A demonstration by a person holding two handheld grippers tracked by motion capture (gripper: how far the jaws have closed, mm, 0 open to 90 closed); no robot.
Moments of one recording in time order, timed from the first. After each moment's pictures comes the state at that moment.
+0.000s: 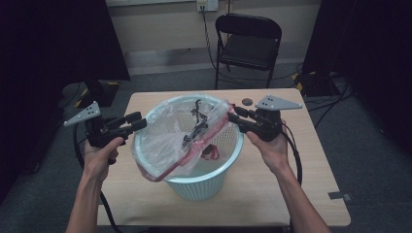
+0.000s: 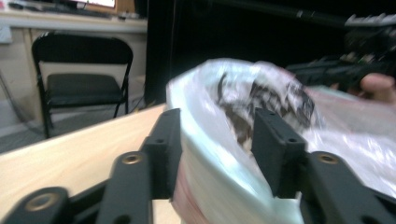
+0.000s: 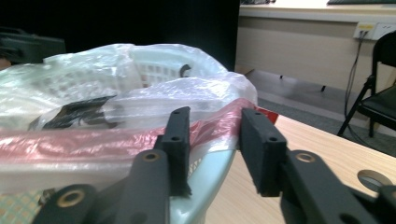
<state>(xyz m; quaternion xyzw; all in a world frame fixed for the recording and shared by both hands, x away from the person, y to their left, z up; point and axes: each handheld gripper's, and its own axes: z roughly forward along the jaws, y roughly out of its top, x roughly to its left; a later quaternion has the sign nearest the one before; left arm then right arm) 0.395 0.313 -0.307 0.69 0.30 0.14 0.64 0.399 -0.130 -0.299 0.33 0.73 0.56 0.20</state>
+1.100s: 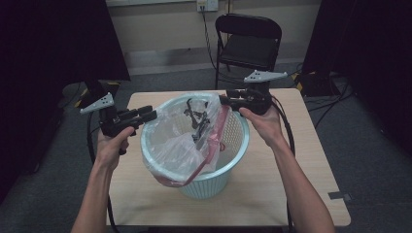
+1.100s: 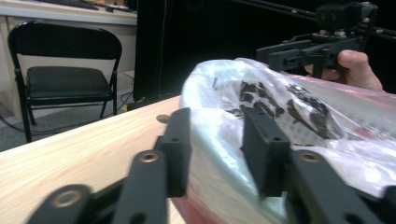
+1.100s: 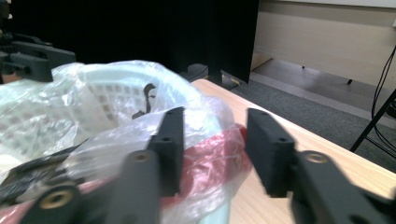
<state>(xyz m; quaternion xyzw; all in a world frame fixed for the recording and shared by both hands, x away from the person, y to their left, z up) 0.421 0.293 -0.312 0.70 0.30 0.11 0.64 0.461 -0.118 -0.279 0.31 0.76 0.55 0.16</state>
